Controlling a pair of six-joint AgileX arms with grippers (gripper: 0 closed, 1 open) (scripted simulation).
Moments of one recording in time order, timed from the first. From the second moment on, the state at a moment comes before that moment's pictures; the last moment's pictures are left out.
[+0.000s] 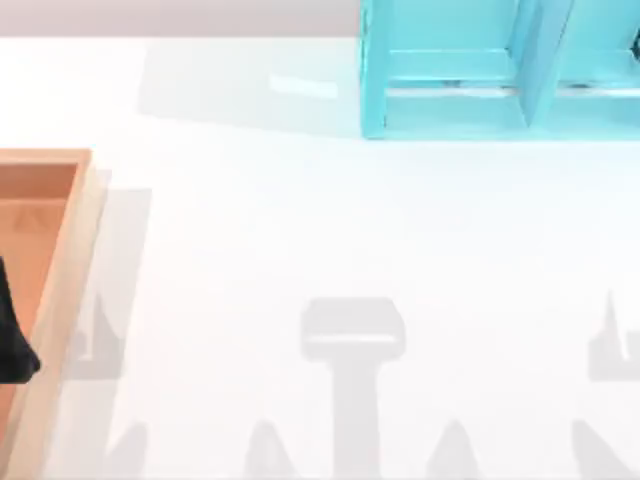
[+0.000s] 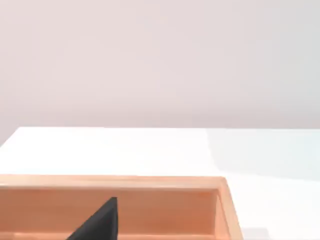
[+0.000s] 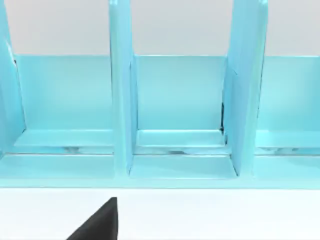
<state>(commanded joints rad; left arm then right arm) 0.00 0.00 0.00 0.00 0.00 0.00 0.00 0.00 0.00 0.00 0.00 0.00</state>
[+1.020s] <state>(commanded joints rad) 0.23 1.08 0.92 -0.87 -0.01 0.23 0.00 0.00 0.00 0.00 0.00 0.00</state>
